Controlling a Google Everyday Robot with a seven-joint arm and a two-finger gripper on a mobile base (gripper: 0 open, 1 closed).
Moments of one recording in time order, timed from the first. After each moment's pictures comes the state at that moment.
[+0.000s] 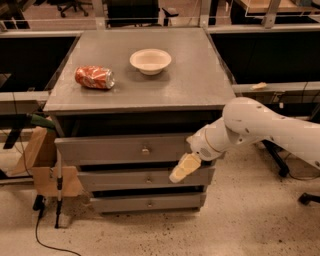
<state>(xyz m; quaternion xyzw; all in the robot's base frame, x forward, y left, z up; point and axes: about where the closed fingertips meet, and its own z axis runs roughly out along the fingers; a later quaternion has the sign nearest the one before) 0.560 -0.083 0.679 -0.51 0.80 0.17 0.25</state>
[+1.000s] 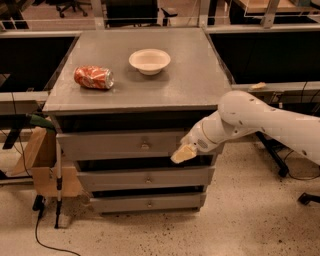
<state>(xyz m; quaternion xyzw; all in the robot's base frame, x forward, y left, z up) 0.595 -0.087 0.678 -0.50 0.81 0.15 0.26</state>
